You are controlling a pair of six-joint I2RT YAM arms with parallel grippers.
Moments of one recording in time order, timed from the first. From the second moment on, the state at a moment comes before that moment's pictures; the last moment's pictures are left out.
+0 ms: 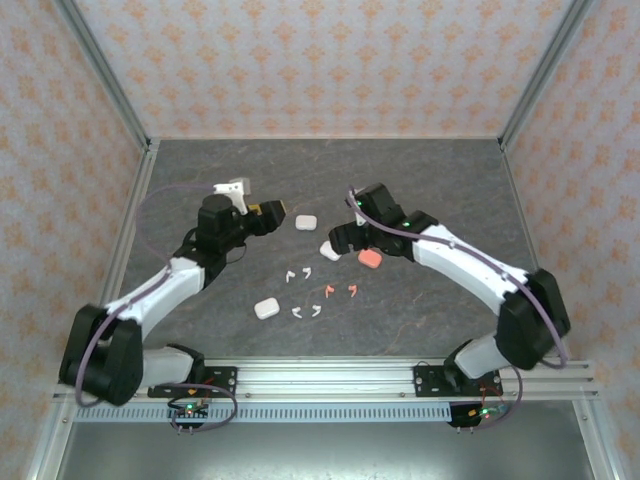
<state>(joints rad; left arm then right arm) -0.27 1.20 0.67 0.17 0.17 -0.54 0.65 1.51 1.14 -0.57 0.01 0.23</state>
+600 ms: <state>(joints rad) -0.27 0.79 0.57 -0.13 0.00 -0.52 0.69 1.91 1.39 -0.68 0.03 0.16</state>
